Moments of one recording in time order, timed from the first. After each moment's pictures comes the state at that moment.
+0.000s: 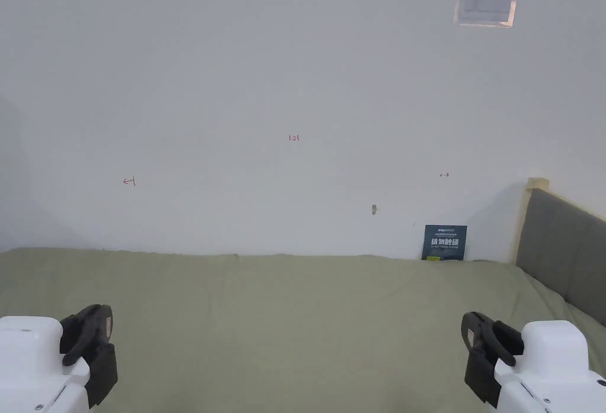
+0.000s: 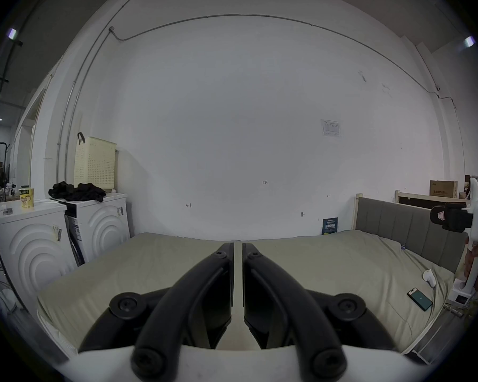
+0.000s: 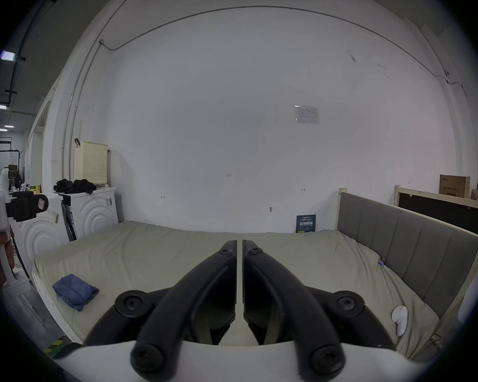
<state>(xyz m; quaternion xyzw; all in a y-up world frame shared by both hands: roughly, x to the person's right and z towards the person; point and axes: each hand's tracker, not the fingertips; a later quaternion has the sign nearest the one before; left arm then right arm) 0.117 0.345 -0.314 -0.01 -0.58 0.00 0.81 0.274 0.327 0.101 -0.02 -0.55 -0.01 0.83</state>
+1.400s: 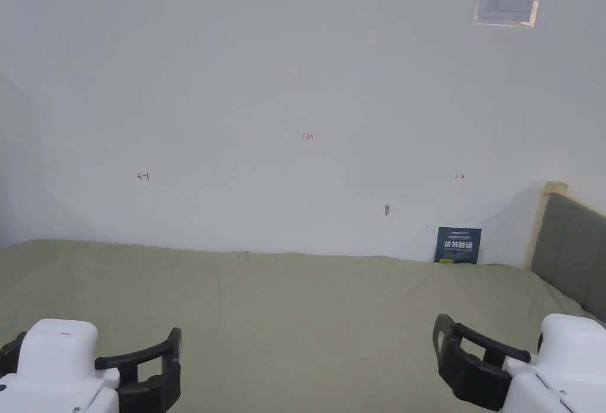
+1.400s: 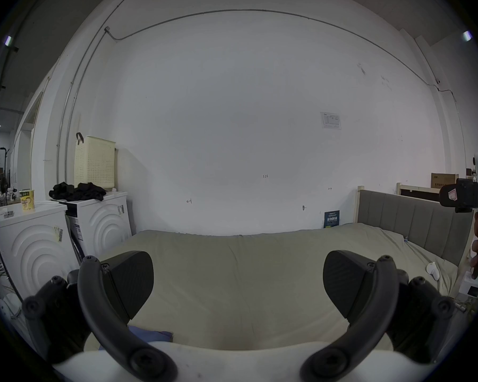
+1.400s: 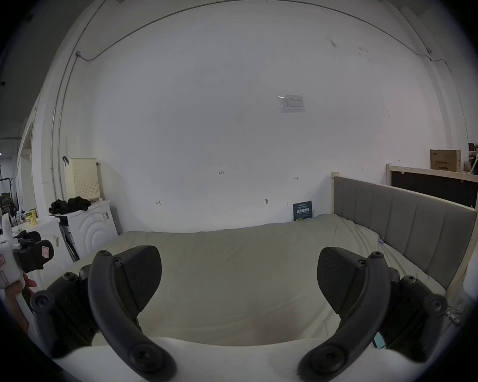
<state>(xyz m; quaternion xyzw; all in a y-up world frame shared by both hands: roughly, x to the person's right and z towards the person) 0.124 0.336 -0.309 -0.01 -0.58 -0.02 0.82 0.261 0.348 0.084 0.00 -0.57 -0.08 0.82</state>
